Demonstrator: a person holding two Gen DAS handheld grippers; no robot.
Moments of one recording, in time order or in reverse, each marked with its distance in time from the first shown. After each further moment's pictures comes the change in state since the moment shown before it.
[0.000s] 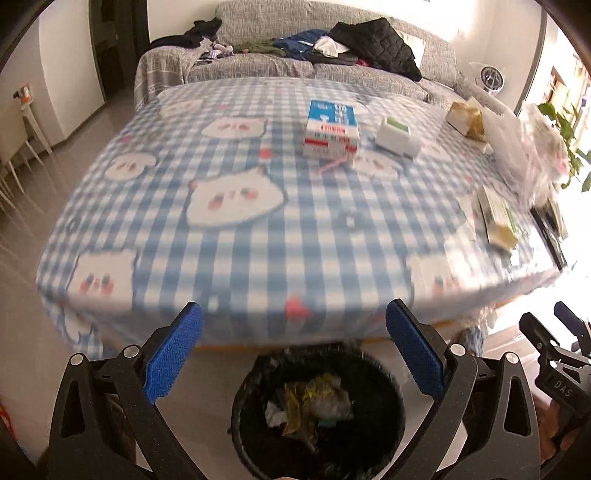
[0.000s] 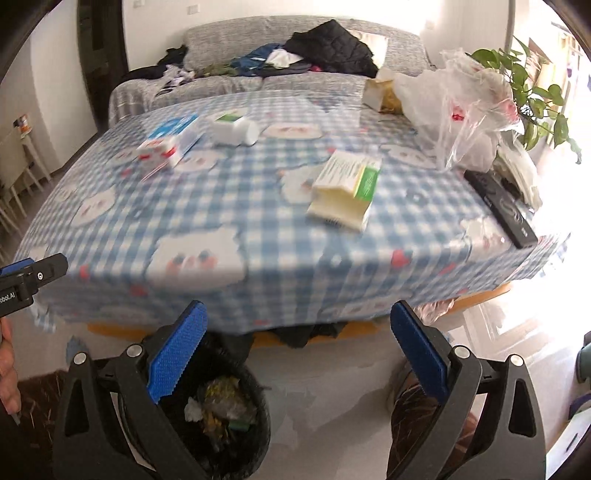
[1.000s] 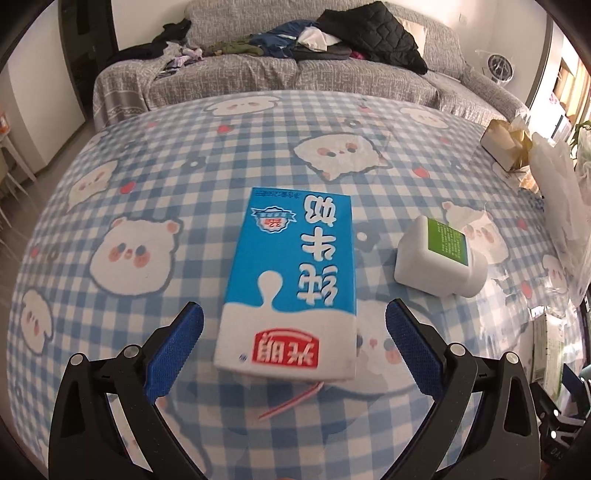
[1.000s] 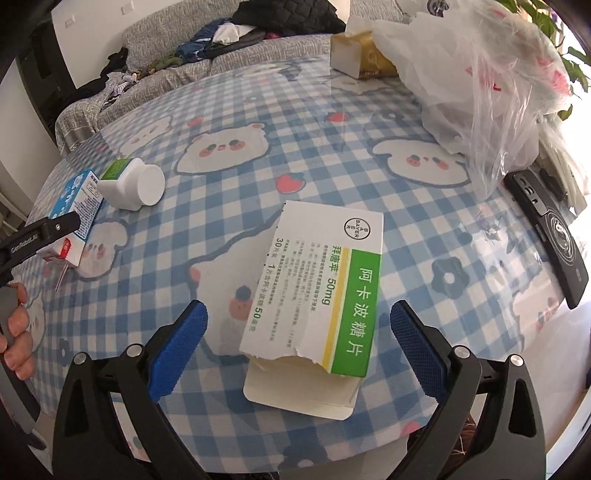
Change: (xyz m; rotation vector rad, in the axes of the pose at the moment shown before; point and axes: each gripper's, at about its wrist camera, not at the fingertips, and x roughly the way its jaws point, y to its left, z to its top) left arm 0.152 -0.053 0.175 0.057 0.031 0.013; right arm 0.131 -0.048 0.105 0.172 0.155 -0.008
